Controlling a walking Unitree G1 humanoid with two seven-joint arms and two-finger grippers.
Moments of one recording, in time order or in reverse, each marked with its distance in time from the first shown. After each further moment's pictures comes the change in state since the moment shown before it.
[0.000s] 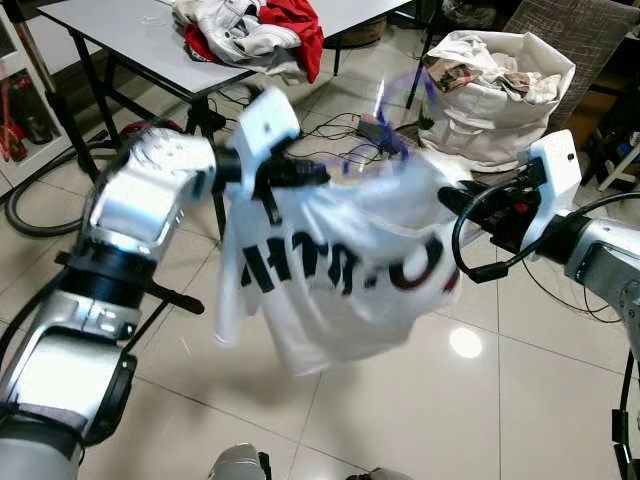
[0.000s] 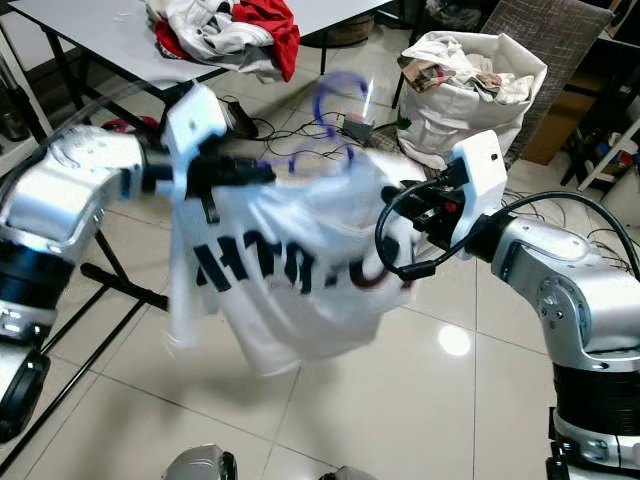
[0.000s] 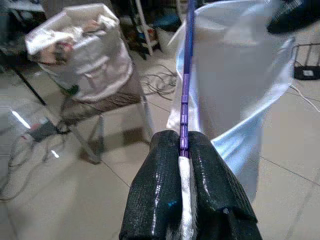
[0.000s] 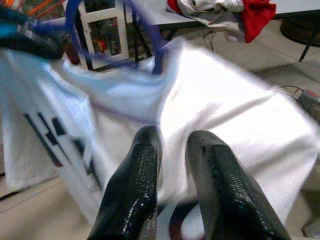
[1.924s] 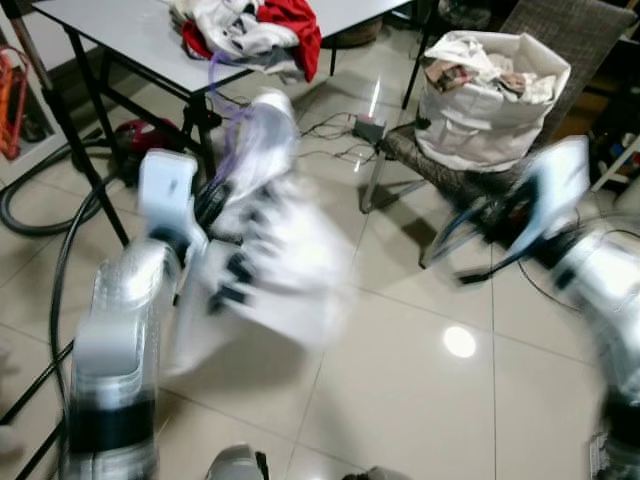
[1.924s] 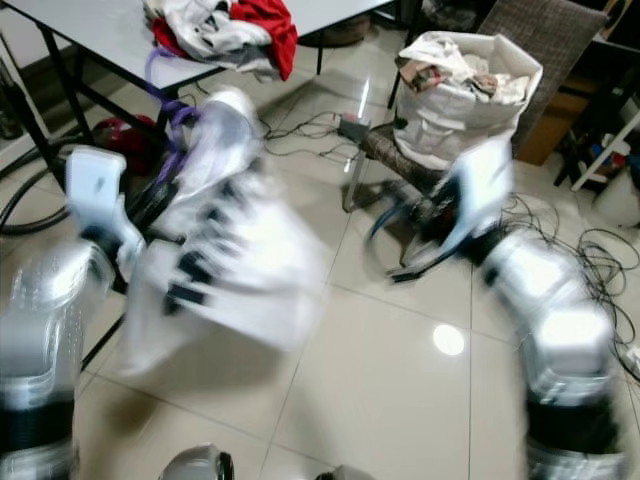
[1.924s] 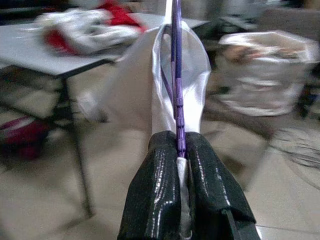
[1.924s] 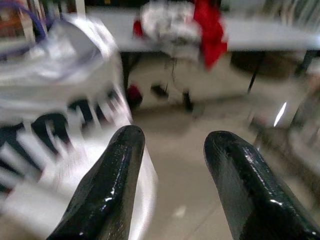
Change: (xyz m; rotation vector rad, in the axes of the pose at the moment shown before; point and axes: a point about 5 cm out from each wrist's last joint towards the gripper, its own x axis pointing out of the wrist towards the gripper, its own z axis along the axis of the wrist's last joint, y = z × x) left arm -0.057 -0.067 -0.093 -0.426 -0.051 0.914; right arm 0.010 0.017 -0.047 -0.039 -0.124 -0.163
